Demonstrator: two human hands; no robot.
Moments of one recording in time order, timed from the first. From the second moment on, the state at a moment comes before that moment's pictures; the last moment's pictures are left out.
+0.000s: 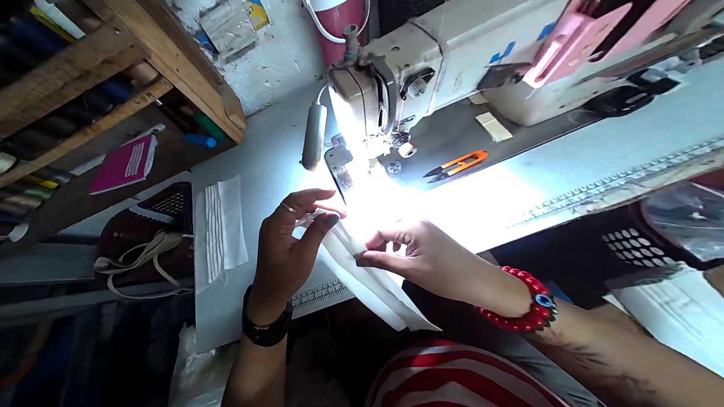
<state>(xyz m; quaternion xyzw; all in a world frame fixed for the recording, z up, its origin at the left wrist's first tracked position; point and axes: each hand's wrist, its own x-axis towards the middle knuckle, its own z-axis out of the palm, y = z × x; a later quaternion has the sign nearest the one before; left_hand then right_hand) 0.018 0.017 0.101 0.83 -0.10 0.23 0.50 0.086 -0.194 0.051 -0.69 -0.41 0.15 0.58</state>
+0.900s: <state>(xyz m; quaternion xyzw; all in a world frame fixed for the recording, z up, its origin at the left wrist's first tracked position) 0.104 -0.010 0.006 0.97 -0.14 0.16 0.14 0.088 -0.250 -0.008 -0.88 -0.41 -0.06 0.23</state>
